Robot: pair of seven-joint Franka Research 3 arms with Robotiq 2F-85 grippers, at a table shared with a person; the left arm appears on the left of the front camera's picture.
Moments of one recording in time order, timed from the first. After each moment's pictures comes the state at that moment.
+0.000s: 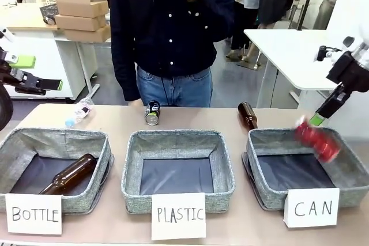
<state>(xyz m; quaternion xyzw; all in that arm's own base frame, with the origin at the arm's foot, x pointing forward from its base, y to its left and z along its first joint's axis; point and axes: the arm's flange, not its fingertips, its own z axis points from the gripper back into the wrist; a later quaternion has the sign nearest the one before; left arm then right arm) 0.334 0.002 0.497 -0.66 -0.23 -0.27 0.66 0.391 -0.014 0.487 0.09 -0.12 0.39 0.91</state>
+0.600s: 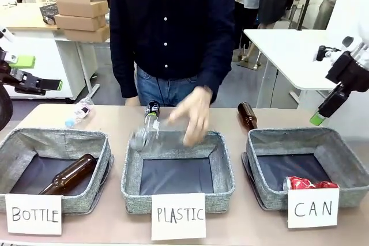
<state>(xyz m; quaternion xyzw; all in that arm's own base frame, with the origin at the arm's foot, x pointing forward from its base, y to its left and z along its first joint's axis) 0.334 0.002 0.497 -0.66 -0.23 -0.27 0.66 0.394 -0.015 0.485 0.09 -0.12 0.39 0.91</state>
